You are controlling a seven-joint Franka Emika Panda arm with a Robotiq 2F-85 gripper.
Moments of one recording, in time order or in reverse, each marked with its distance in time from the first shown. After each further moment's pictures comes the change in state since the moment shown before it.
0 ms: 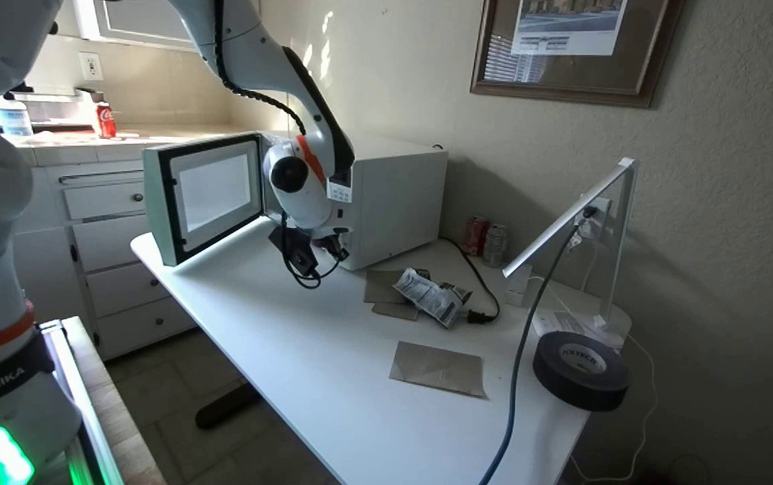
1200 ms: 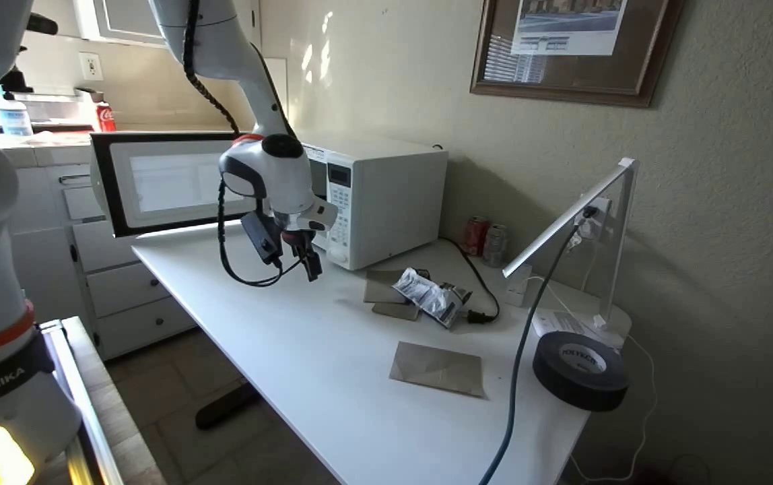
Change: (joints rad) arm -0.111 -0.118 0.235 -0.245 -0.851 0.170 1.009
